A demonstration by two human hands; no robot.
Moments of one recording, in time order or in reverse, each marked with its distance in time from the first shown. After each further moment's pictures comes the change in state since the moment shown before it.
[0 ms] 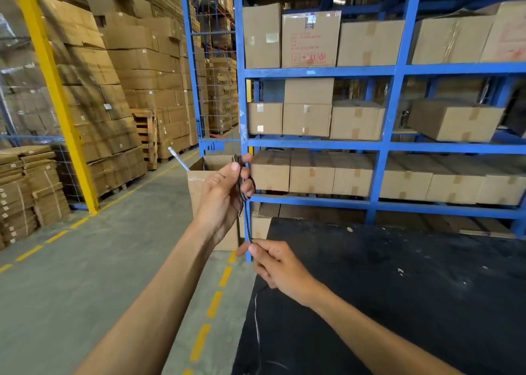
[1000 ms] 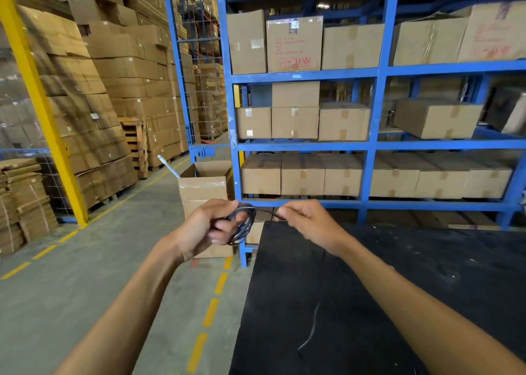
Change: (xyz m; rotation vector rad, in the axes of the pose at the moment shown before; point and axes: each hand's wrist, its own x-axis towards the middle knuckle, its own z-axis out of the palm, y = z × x) left_hand -0.020 0.016 -0.012 0.247 -0.277 -0.496; right_hand 0.012 -0.037 -0.097 -0.327 0.147 0.008
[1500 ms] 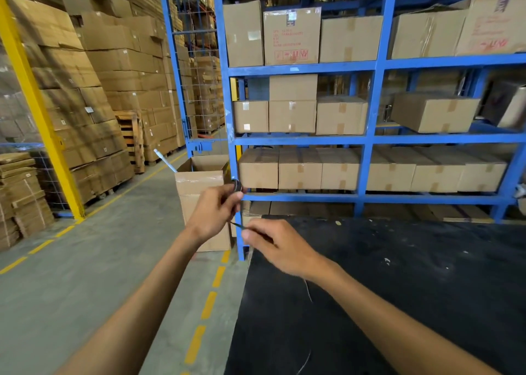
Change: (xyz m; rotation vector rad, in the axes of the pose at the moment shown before) left_hand 0.037 -0.027 -0.007 0.637 0.383 0.311; right_hand -0.021 -0.015 0.060 -0.223 -0.066 -0.253
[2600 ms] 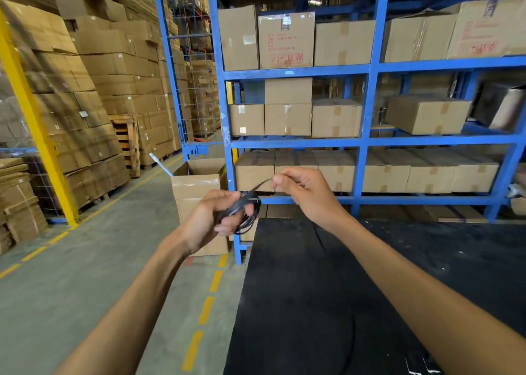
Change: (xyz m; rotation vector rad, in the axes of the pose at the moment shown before) left_hand -0.016 0.034 -0.008 -0.583 -0.391 -0.146; right_hand 0.023 -0.011 -0.080 0.151 0.277 0.058
